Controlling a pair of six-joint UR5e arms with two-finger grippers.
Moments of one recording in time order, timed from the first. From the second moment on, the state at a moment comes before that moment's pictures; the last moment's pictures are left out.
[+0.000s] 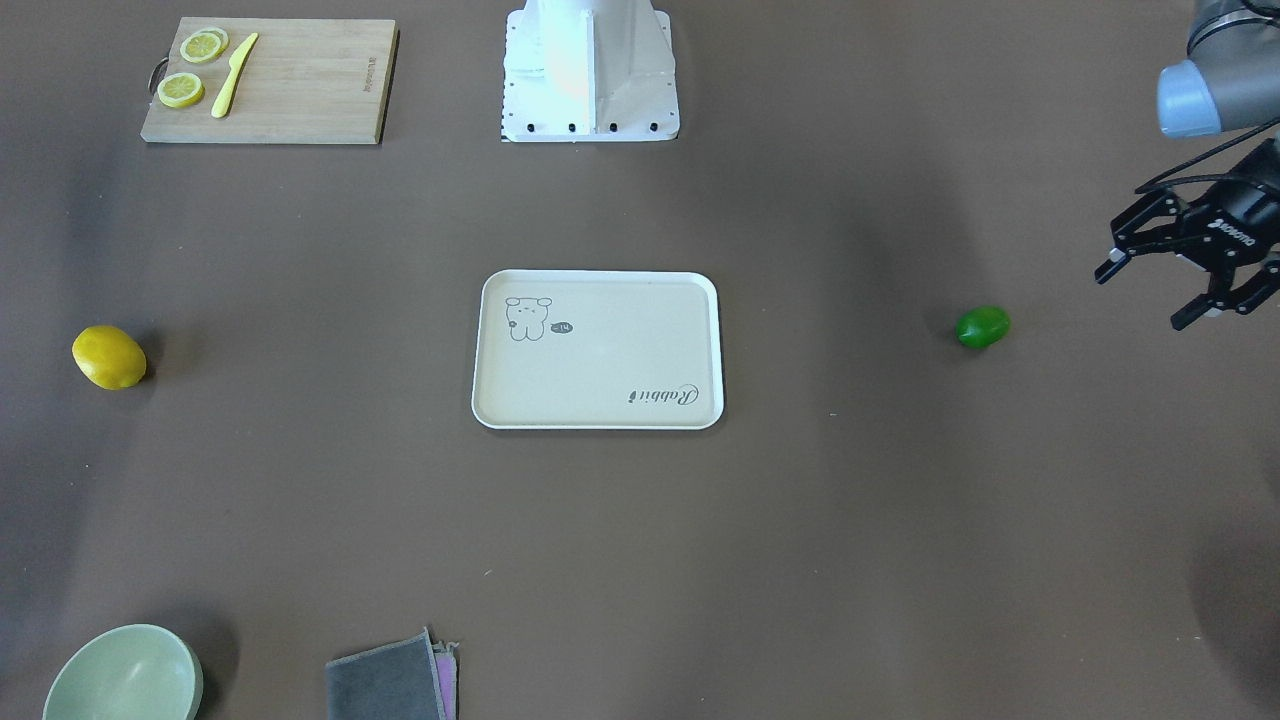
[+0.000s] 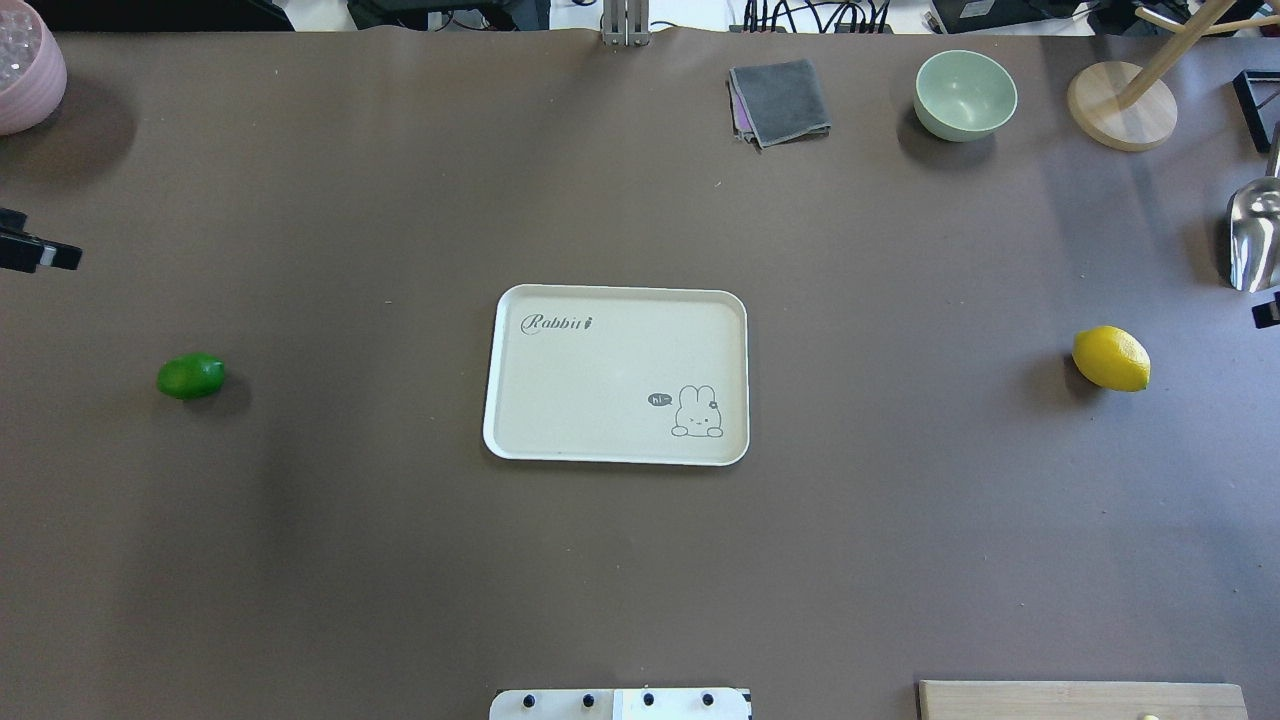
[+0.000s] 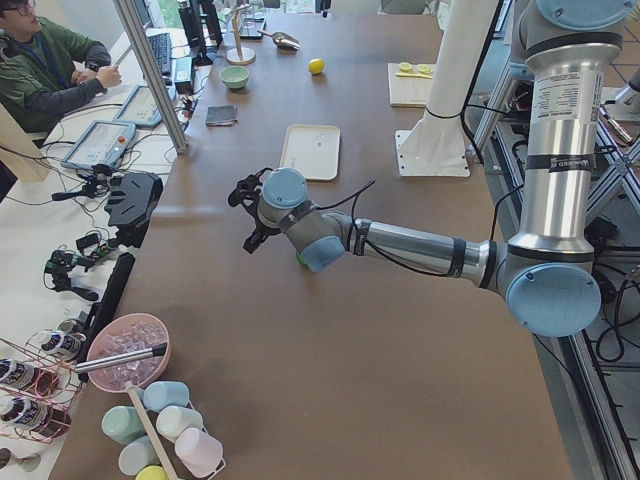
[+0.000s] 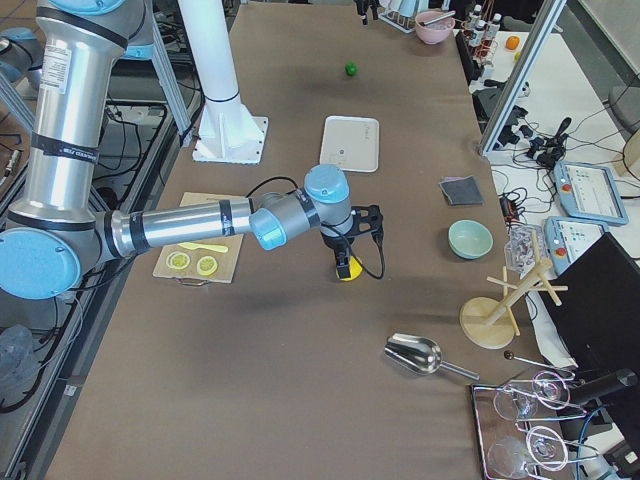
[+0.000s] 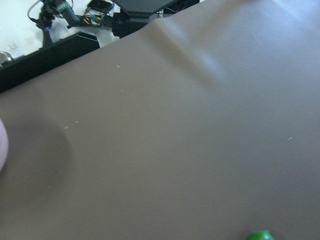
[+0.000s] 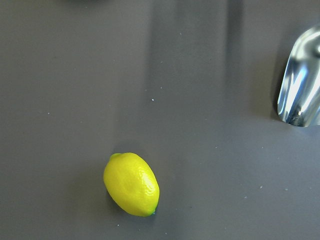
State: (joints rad) left arm -1.17 -1.57 -1.72 -2.39 -2.34 -0.45; right arm 1.24 -1.77 1.95 -1.21 2.24 0.51
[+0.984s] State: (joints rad) left arm -0.89 -1.57 -1.60 -2.46 -2.02 -0.50; right arm 1.10 -1.76 1.96 -1.18 2.15 0.62
